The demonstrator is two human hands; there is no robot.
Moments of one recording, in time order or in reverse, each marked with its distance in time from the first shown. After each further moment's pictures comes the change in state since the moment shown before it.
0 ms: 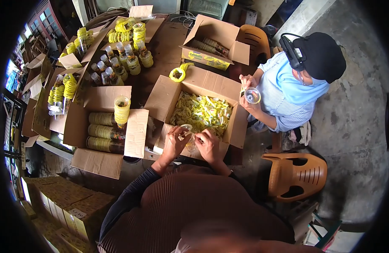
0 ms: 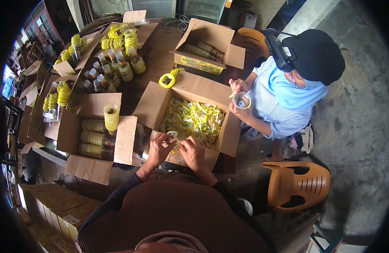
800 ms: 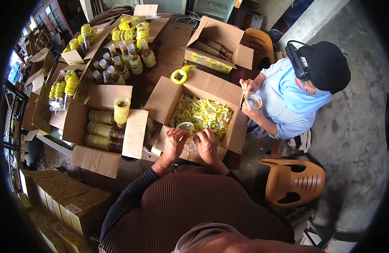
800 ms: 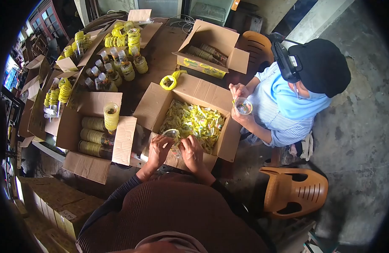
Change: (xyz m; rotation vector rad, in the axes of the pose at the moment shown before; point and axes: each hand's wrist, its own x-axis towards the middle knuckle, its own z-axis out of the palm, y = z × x) left_hand 0.007 0.001 0.010 0.164 0.006 0.007; right_hand 0.017 0.009 0.000 -0.141 0.005 -0.073
